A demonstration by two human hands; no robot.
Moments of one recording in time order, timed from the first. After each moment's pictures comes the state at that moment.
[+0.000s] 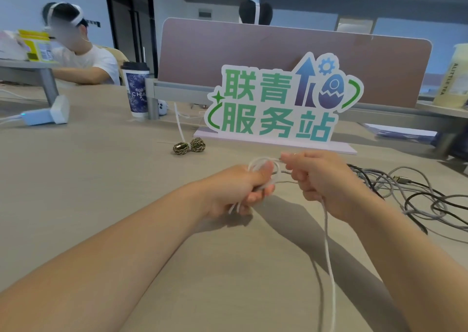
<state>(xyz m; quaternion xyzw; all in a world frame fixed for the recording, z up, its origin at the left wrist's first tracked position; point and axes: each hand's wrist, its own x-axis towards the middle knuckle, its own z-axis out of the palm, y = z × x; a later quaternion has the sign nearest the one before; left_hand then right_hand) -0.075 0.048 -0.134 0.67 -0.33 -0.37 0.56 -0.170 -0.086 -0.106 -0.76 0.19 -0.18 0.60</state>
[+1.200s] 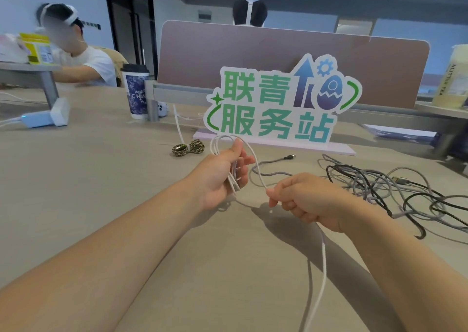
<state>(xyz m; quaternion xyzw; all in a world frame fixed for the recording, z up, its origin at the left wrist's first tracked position) -0.051 0.044 -0.133 0.52 -0.15 -0.32 0.78 -0.171 -0.083 -0.119 -0.85 0.20 0.02 0.49</state>
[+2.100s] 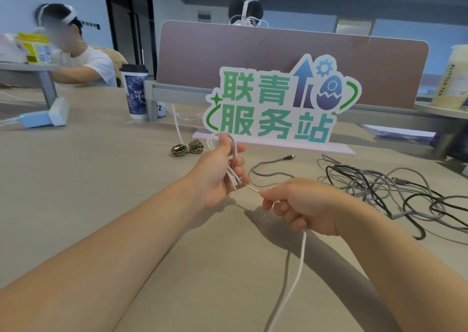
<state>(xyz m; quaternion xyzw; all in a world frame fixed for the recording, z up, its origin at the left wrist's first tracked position) -0.054 0.047 -0.127 0.50 -0.14 -0.31 0.80 -0.171 -0.068 -0.114 -0.80 0.22 0.08 0.56</state>
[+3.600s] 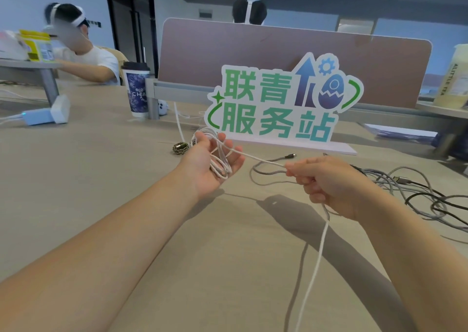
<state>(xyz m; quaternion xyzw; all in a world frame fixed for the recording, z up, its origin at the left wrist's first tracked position) -0.043 0.057 -0.120 0.34 -0.02 -0.32 0.88 -0.173 -0.104 -0.107 -0.77 0.20 -0.09 0.60</state>
